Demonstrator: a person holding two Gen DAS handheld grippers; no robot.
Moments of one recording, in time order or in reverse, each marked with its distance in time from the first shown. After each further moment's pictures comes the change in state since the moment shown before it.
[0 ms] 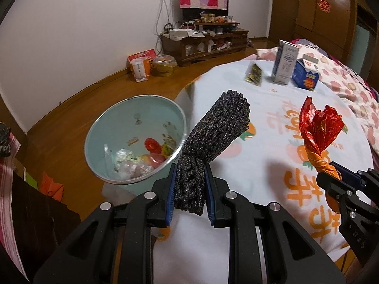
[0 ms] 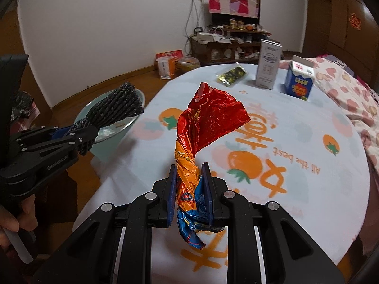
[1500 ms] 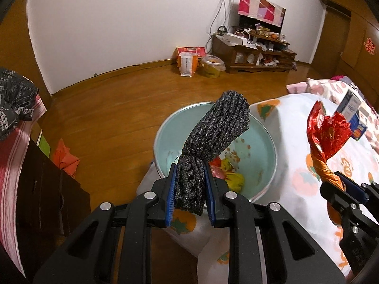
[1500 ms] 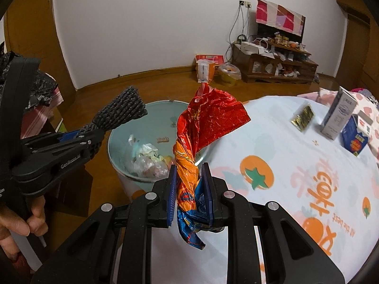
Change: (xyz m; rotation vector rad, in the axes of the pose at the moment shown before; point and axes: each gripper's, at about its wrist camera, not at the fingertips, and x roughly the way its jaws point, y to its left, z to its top) left arm 0.025 0.126 0.016 -0.265 -0.004 0.136; right arm 0.064 0.114 0.072 -0.184 -0.003 0.132
